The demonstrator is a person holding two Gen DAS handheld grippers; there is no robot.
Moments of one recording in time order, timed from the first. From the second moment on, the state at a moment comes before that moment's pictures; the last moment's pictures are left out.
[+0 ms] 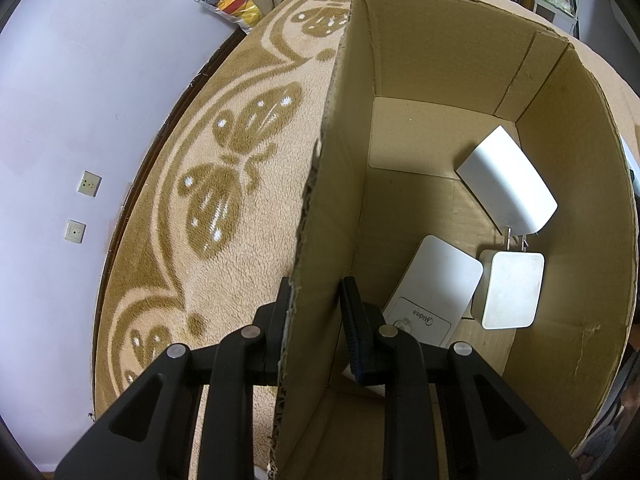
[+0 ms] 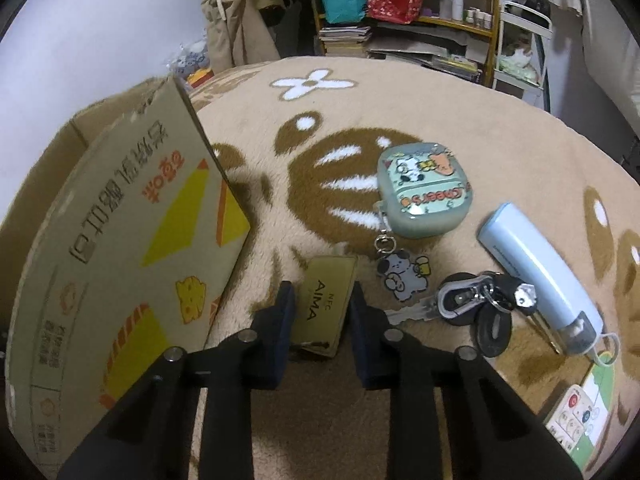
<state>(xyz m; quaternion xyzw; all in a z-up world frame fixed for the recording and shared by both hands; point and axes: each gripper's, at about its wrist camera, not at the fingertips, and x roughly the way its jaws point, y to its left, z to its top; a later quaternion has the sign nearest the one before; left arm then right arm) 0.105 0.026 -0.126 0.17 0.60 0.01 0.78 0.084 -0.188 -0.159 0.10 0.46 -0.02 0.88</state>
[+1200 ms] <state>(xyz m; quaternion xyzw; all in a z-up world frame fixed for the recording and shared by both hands) 0.105 0.026 -0.124 0.17 0.60 0.01 0.78 0.043 -0.162 -0.025 0.14 0.26 0.07 0.95</state>
